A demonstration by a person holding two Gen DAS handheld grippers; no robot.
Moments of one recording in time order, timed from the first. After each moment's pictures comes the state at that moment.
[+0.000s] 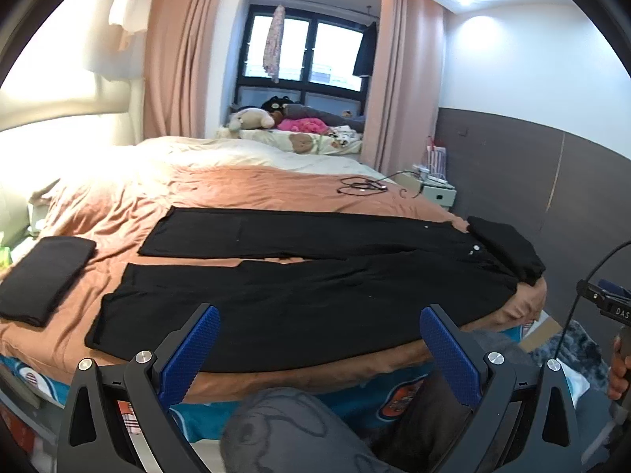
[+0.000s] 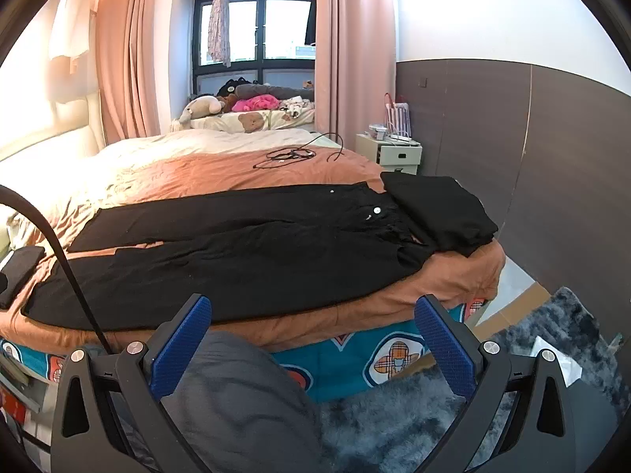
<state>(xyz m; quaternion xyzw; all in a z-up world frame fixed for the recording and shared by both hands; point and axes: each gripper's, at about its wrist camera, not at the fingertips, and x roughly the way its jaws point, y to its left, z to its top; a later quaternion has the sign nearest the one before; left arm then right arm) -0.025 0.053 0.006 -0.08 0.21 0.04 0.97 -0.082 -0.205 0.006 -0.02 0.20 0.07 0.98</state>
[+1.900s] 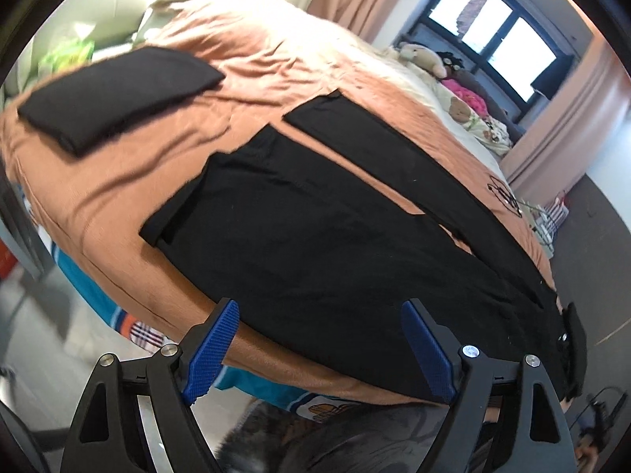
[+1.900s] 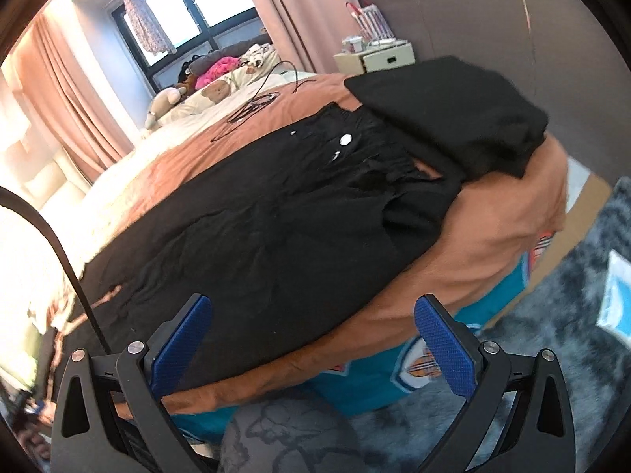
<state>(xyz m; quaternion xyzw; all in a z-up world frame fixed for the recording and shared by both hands) 0.028 0.259 -0.112 -0.34 0.33 0.21 0.85 0.137 -0.299 -0.033 0.17 0.33 0.11 0.92</state>
